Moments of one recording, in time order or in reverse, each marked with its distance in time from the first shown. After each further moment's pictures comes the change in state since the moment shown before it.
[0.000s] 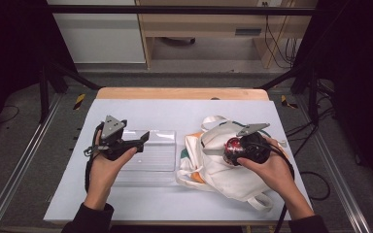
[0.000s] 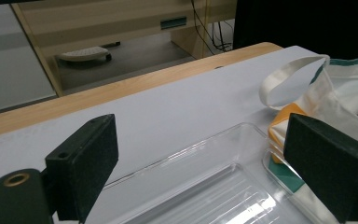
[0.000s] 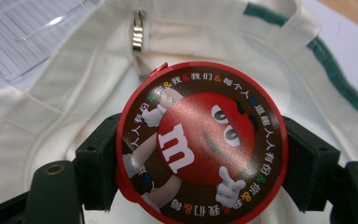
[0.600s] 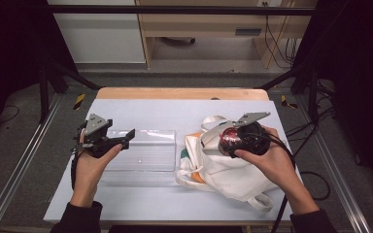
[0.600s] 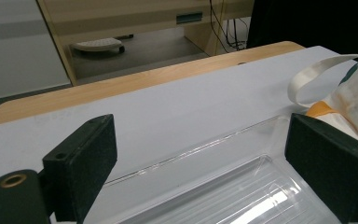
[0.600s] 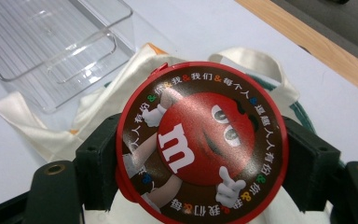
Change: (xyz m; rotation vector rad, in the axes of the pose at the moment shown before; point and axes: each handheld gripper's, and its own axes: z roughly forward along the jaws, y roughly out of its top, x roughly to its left) left arm 0.032 -0.006 -0.013 0.012 0.033 -0.046; right arm 0.009 0.038 -0.028 -0.055 0.014 -0.052
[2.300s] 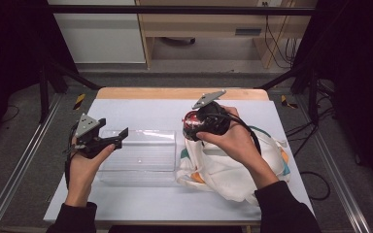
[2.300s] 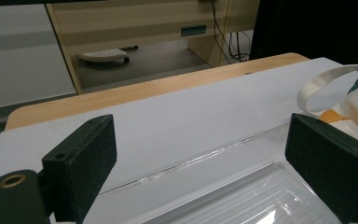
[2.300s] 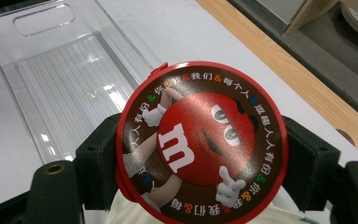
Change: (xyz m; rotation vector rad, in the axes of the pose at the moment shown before) left arm 0.017 -0.007 -0.007 -0.054 0.008 -0.008; right arm 0.039 0.091 0.041 -0.060 0.089 -0.107
